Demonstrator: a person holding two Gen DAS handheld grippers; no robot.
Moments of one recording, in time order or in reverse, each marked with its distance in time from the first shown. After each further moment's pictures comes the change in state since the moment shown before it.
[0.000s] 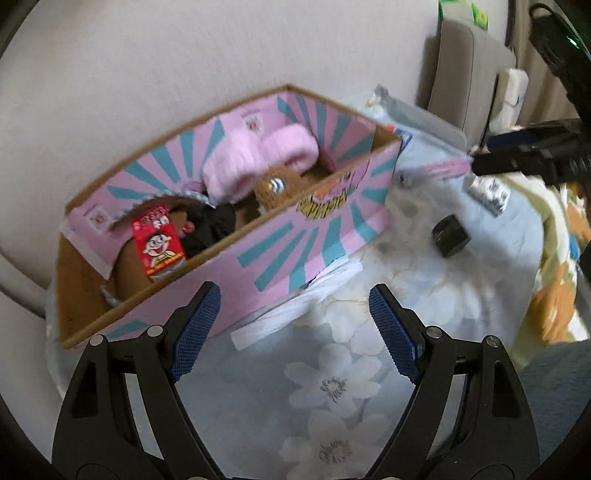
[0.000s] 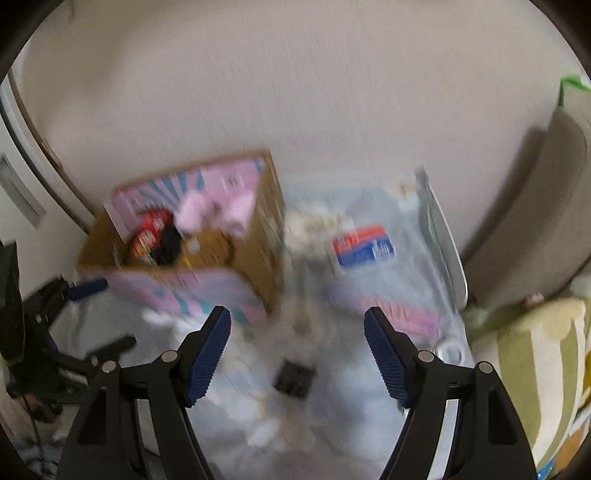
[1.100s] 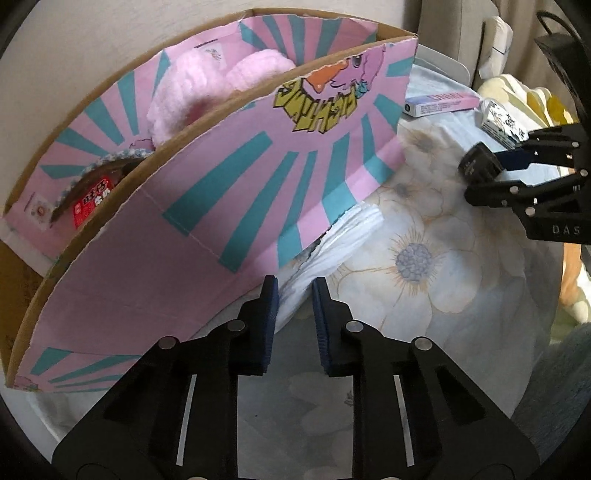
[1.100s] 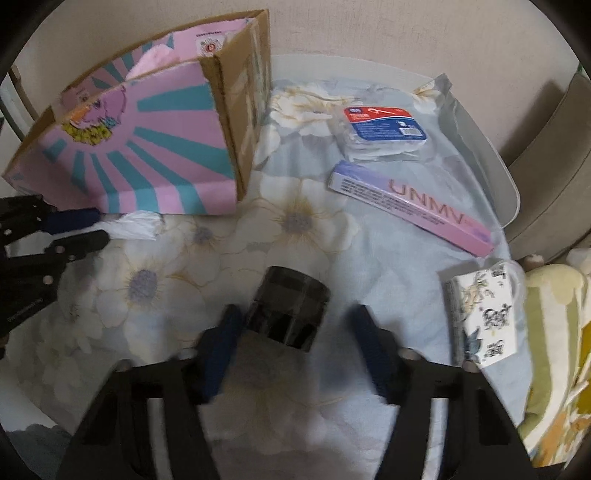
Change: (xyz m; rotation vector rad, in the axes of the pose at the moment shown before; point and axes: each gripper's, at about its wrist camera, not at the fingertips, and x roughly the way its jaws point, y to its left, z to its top) left arm 0.061 -0.001 -0.023 0.081 0.141 -0.075; right arm 0.087 0.014 -0.064 -0.056 0.169 -0.140
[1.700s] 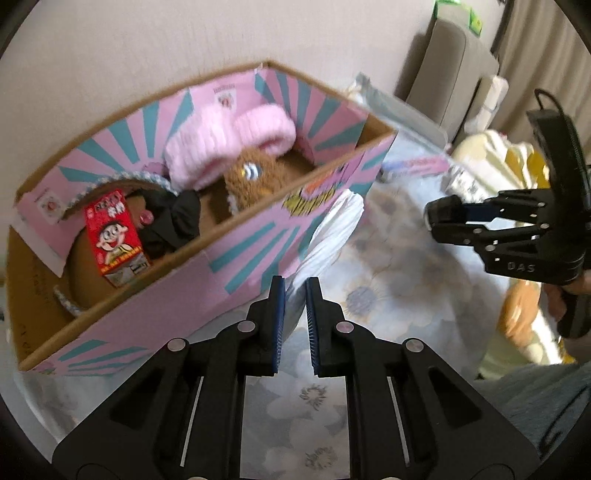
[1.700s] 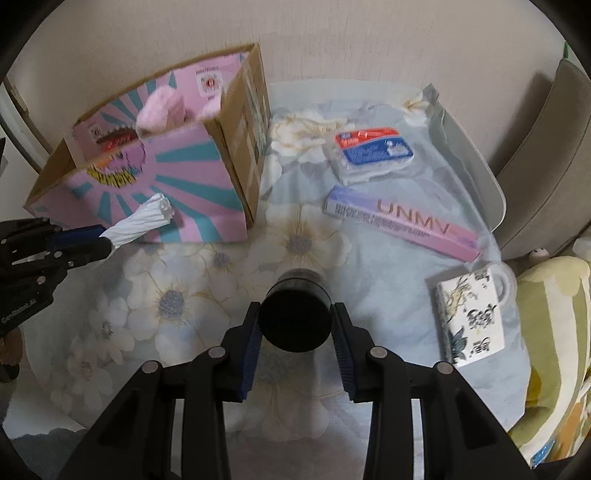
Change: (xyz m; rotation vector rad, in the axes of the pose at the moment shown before) left arm -0.055 0.019 0.019 -0.157 -0.093 -0.135; right arm -0.034 -0.007 0.001 0.057 -0.048 0.063
